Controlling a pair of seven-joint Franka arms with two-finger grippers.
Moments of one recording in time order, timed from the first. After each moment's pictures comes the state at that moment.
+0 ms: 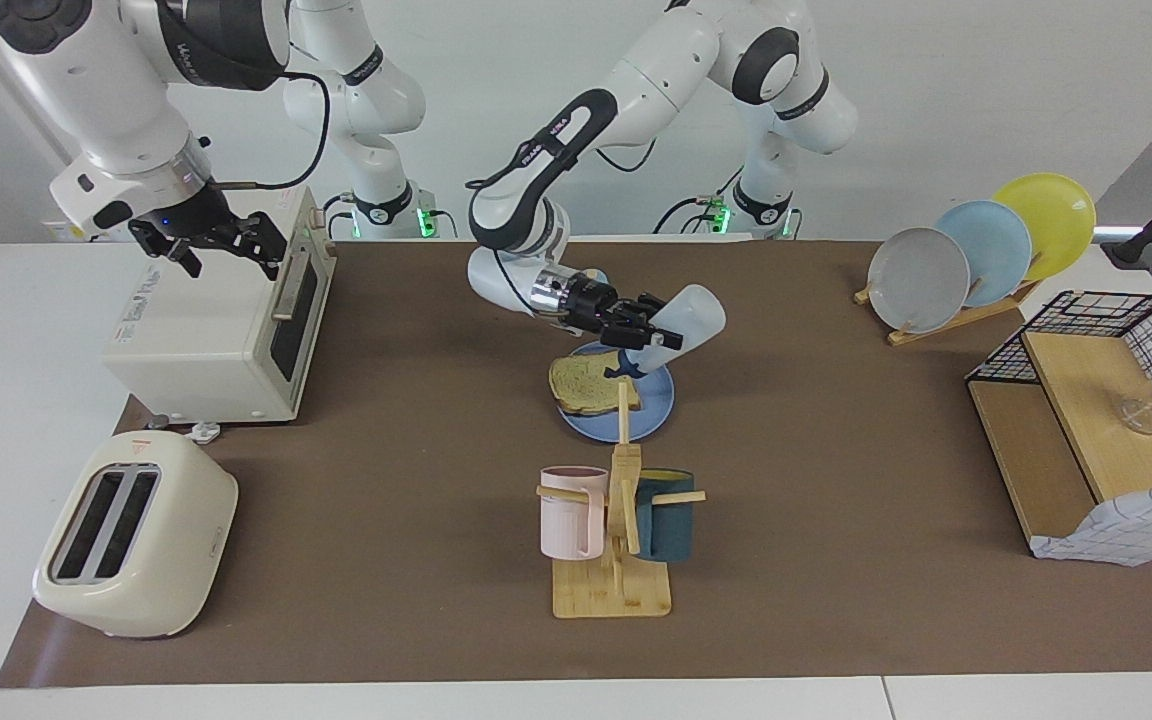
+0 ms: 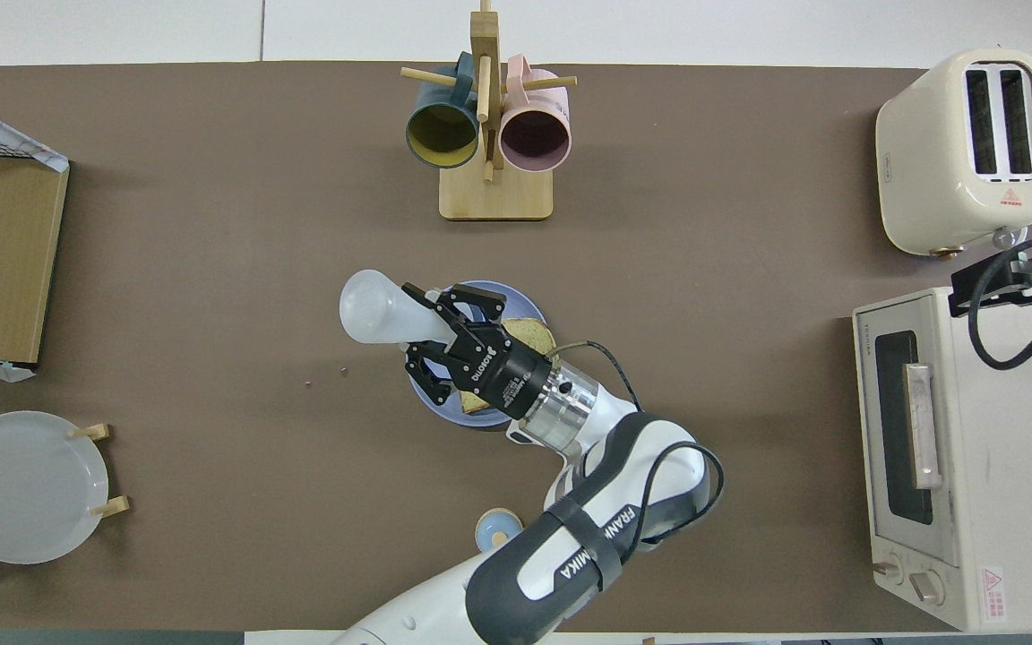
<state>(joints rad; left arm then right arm) -0.97 0.62 -0.15 -1.66 1.46 1.08 0.46 -0.04 0.00 0.00 -1.61 -0.05 1.47 0.00</state>
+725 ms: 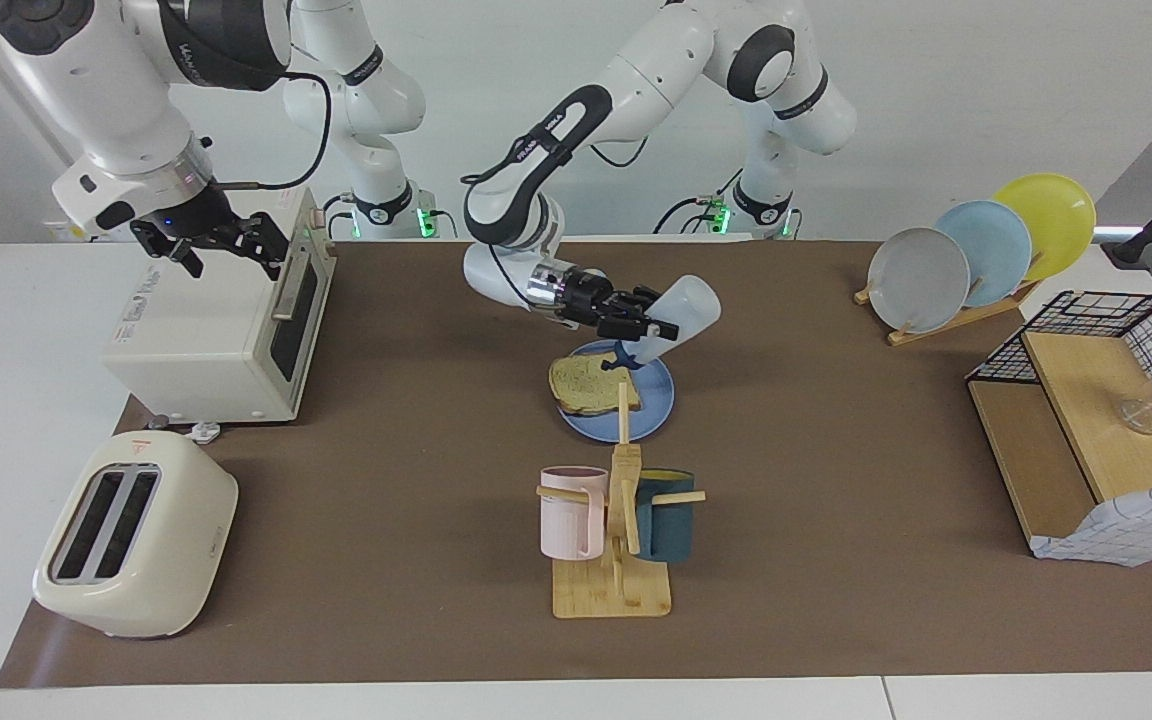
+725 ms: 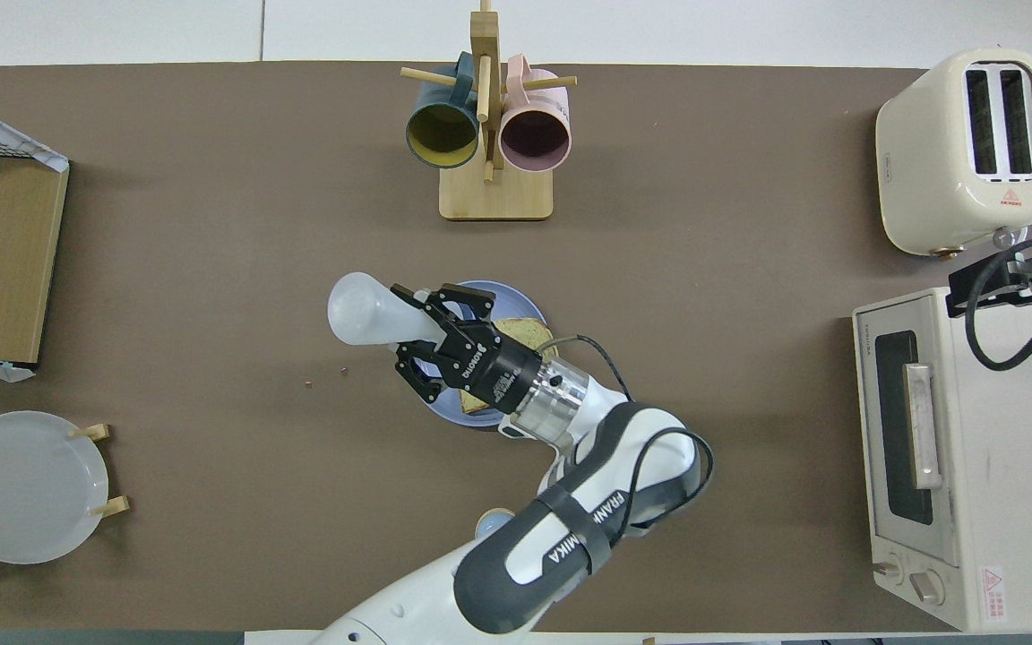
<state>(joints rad) -0.88 0.62 -0.13 -1.66 1.48 1.10 0.47 -0.04 0.00 0.00 -1.61 -0.05 1.47 0.00</state>
